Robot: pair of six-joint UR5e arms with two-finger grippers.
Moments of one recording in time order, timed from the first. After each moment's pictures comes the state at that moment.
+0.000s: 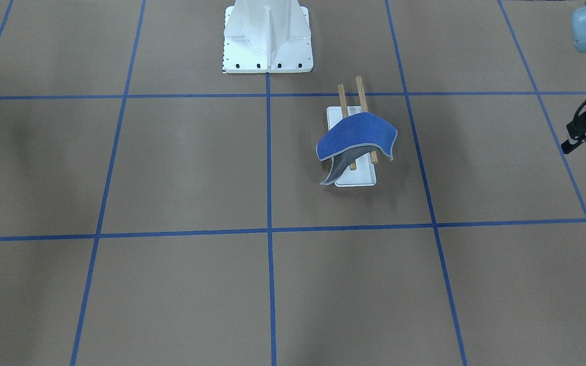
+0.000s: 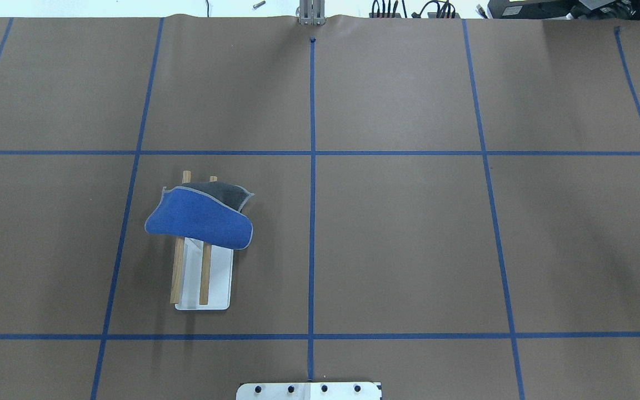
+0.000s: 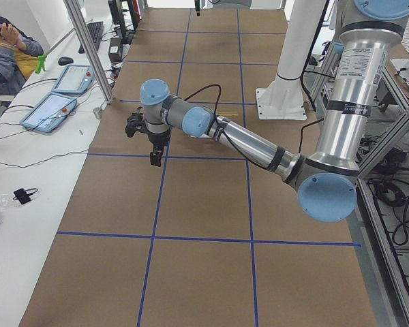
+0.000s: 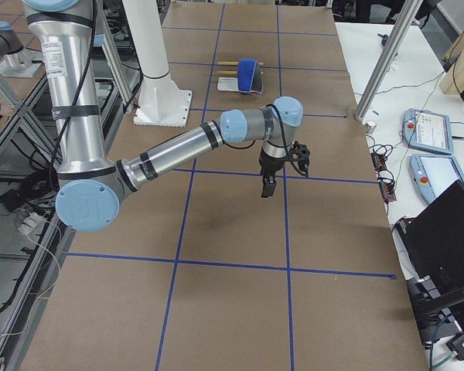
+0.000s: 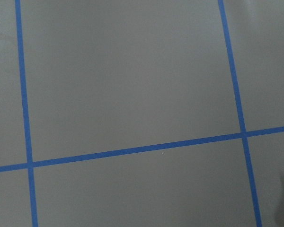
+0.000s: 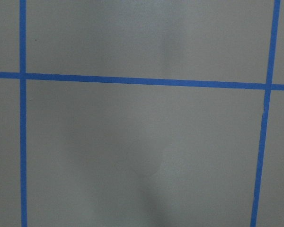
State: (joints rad) left arm -1.33 -1.75 -1.85 -1.52 -2.36 -0.32; right arm 1.30 -1.46 1.92 -1.91 2.31 0.24
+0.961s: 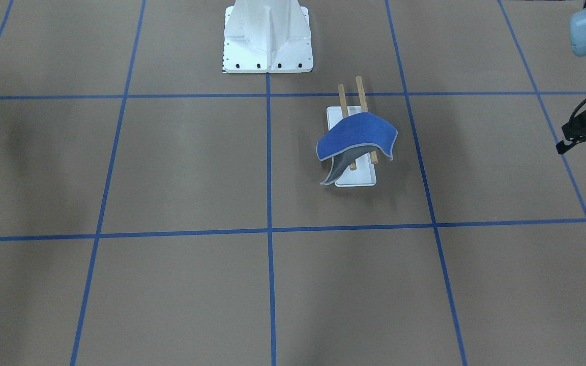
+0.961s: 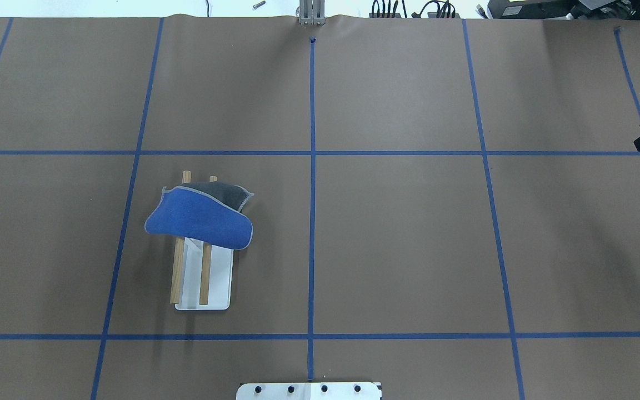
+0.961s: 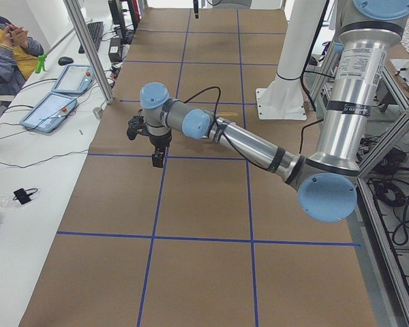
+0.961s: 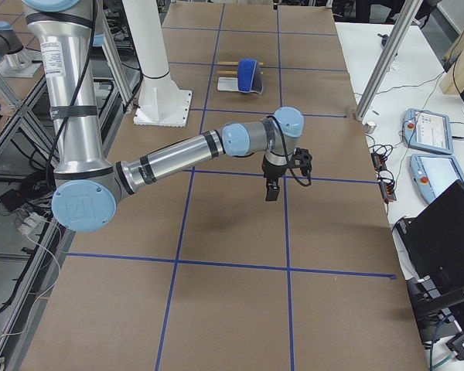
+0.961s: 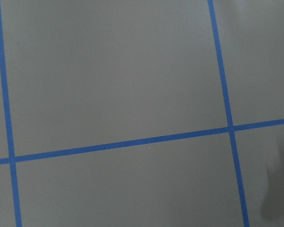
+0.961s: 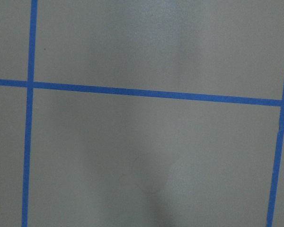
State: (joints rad) left arm -1.33 -1.74 -1.82 -1.52 -2.37 -0.31; right arm 1.30 -1.48 1.87 -1.77 2.36 0.25
